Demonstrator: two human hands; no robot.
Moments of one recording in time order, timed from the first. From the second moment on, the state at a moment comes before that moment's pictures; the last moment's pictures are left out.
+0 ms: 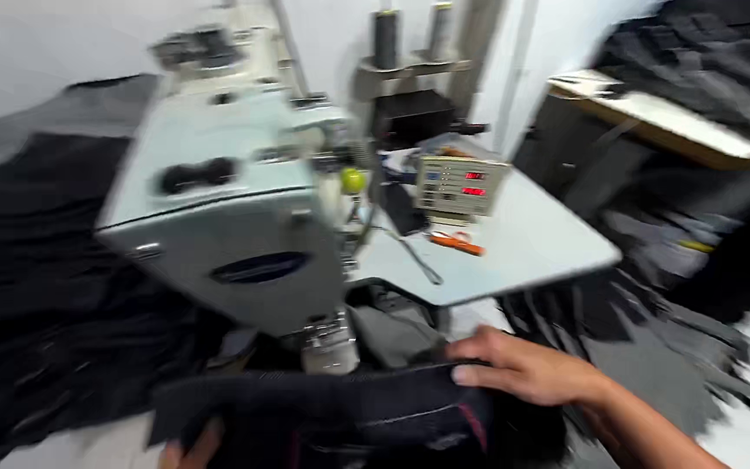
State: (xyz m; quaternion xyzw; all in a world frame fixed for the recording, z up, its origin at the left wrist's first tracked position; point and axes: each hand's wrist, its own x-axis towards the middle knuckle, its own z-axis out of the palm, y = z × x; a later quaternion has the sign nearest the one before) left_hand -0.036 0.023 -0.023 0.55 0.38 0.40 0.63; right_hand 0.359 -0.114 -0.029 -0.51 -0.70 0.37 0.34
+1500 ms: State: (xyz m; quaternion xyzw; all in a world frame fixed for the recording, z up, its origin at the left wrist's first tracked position) left_hand -0.003 0.052 -0.066 0.52 0.29 0.17 0.79; right_hand 0.264 -0.032 -0.026 -0.59 -0.66 0.16 0.44
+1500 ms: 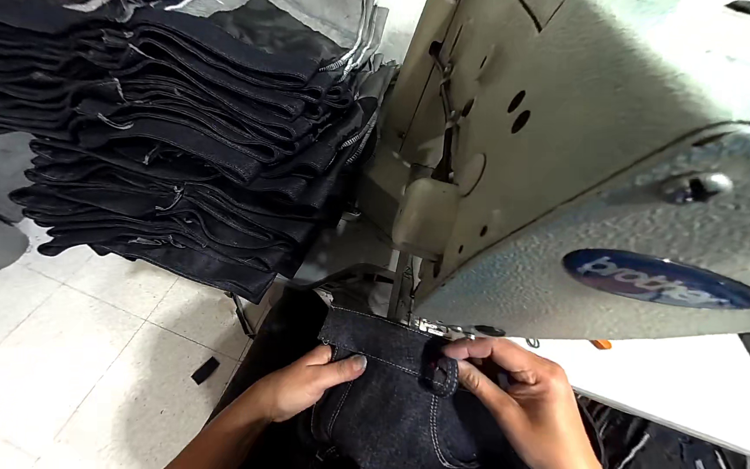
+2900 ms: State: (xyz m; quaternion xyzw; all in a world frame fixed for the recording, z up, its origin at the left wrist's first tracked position) left_hand 0.052 0.046 -0.048 0.91 0.18 0.37 0.05; right_hand 0.284 -0.026 -0.057 -0.61 -0.65 0.06 0.46
